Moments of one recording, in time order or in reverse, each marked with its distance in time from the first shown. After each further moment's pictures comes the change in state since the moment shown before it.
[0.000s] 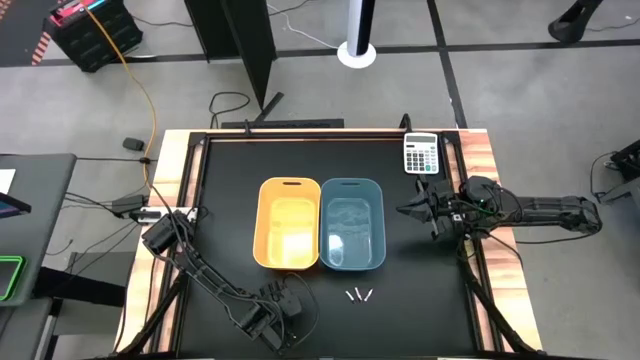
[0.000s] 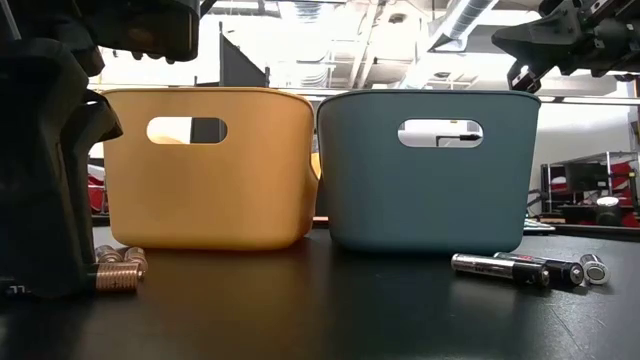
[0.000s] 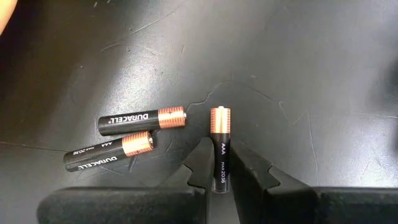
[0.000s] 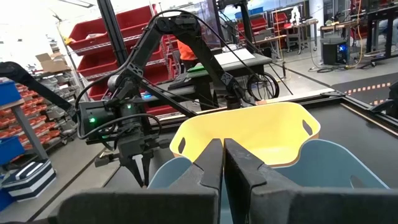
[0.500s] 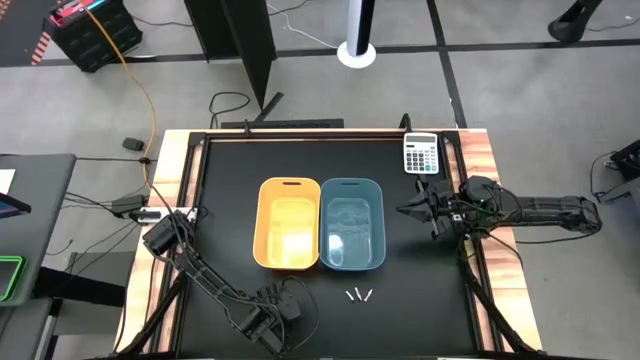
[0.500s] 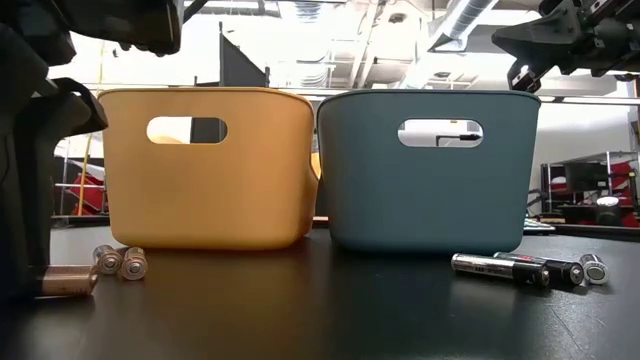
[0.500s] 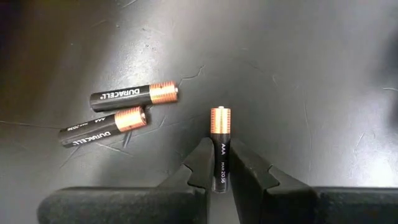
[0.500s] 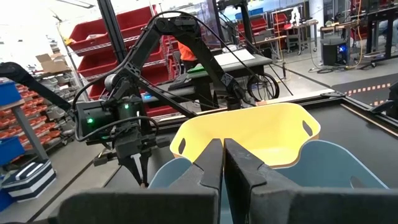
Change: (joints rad) left arm 0.000 0.001 0.039 -0.045 0.005 0.024; right arm 0.000 0.000 0.000 0.003 0.000 0.000
